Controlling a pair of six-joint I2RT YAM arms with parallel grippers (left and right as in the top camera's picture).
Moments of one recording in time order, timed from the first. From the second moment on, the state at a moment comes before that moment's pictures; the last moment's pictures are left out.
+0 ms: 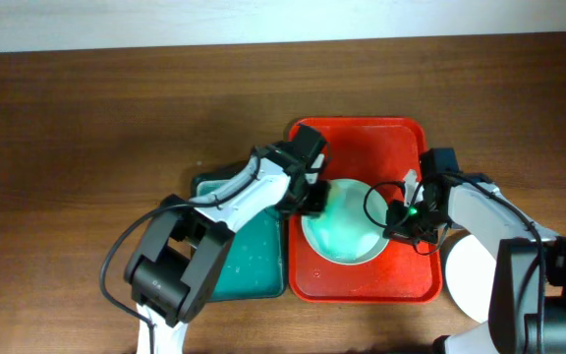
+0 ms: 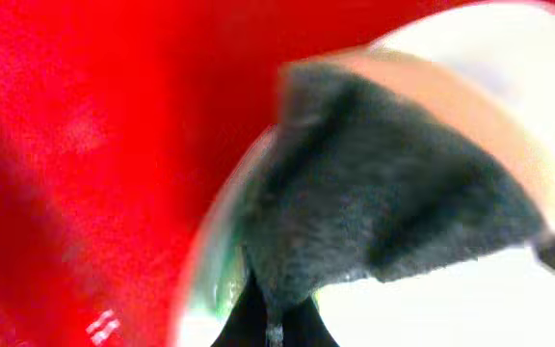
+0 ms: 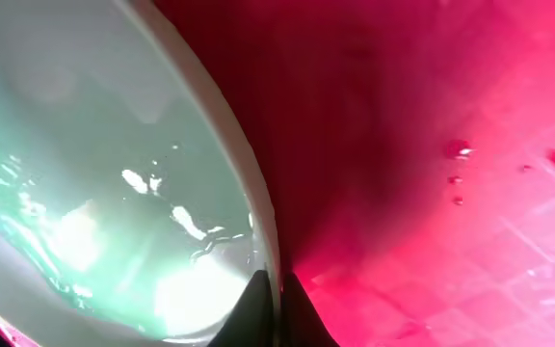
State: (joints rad) left arm -0.64 2.08 1.43 -0.67 0.29 -0.42; right arm -0.01 1.68 0.86 -0.74 -0.36 0.21
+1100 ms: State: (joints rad) left arm -0.78 2.14 1.44 -0.34 0.31 -0.44; right arm -0.01 1.69 0.87 -0.74 -0.36 0.18
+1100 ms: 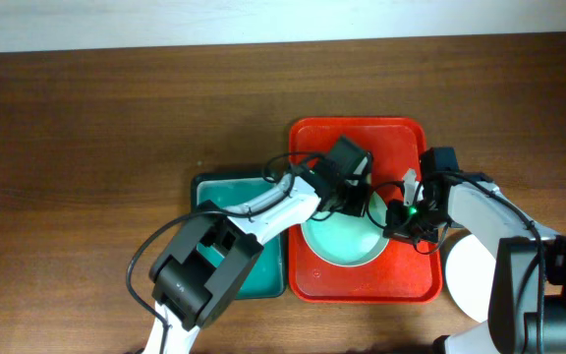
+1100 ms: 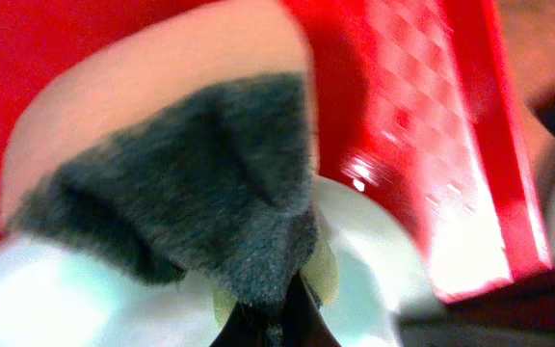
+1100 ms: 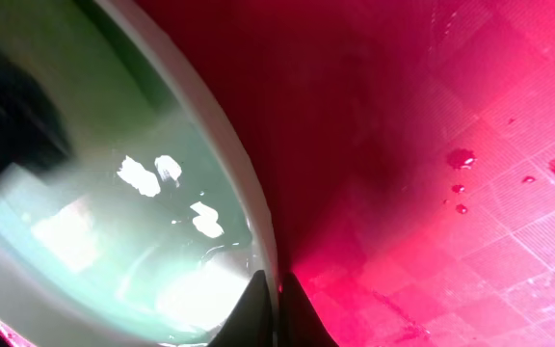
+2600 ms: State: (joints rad) left arm -0.39 0.80 1.18 -1.21 -0.15 -0.33; right arm 1.31 1.41 1.19 -0.69 1.39 0.44
